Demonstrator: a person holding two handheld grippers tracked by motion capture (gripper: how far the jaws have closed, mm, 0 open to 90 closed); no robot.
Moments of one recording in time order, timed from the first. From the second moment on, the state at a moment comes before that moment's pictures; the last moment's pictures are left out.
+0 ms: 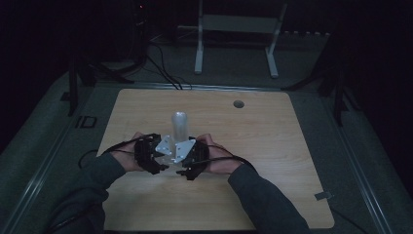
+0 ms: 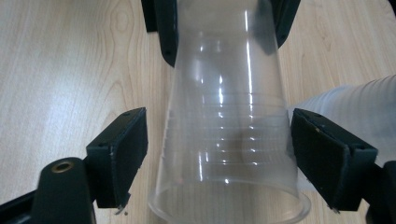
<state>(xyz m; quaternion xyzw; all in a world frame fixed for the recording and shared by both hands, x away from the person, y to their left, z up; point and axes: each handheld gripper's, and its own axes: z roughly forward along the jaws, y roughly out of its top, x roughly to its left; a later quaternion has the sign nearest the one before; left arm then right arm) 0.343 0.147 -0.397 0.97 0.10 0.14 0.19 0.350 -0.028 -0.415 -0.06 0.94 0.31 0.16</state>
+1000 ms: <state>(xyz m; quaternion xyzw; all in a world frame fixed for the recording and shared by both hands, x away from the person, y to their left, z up) 0.338 0.180 -0.403 0.94 0.16 0.13 0.27 0.361 -0.048 -0.386 0.02 0.90 0.40 0.16</state>
